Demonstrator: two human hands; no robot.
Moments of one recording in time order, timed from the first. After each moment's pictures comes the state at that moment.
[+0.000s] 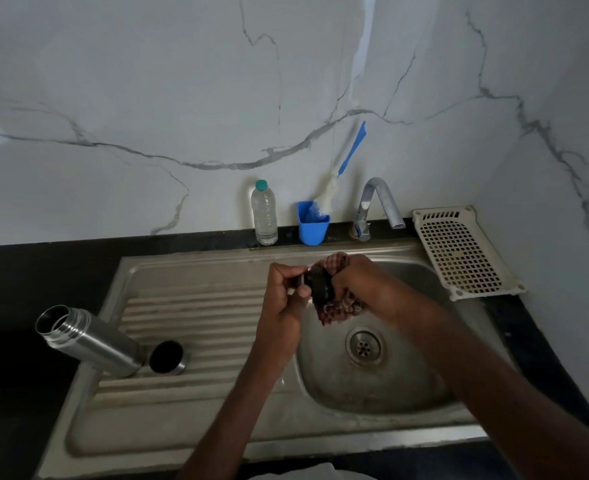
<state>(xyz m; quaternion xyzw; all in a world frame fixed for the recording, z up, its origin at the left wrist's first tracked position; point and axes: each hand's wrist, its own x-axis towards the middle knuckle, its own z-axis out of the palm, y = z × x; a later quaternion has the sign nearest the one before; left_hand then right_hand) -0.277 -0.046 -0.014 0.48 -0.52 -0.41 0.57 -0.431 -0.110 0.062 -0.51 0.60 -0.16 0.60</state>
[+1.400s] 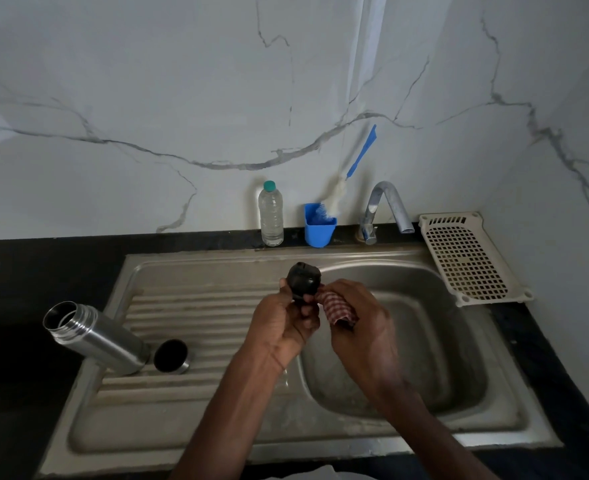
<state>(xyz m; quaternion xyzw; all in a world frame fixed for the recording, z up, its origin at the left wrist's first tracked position) -0.273 -0.055 0.010 0.44 0.00 -0.71 0.55 -0.416 -0.034 0.007 -0.73 0.49 -0.43 0.23</state>
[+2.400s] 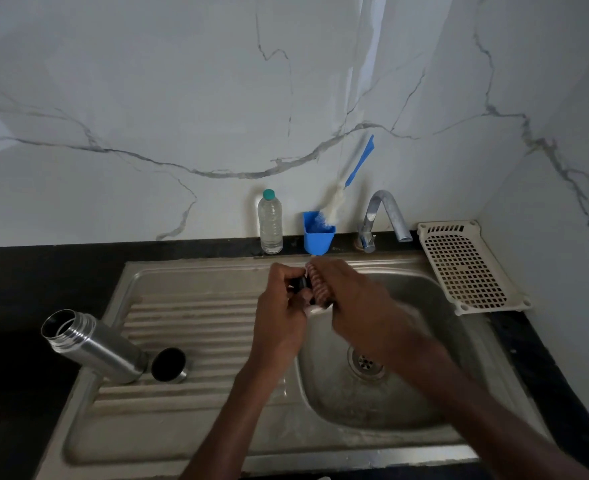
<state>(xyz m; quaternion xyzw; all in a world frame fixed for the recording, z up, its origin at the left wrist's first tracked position) -0.269 -0.051 0.011 0.60 -0.53 -0.33 0.51 -0.418 -0.073 0.074 -0.82 0.51 -0.15 0.23</state>
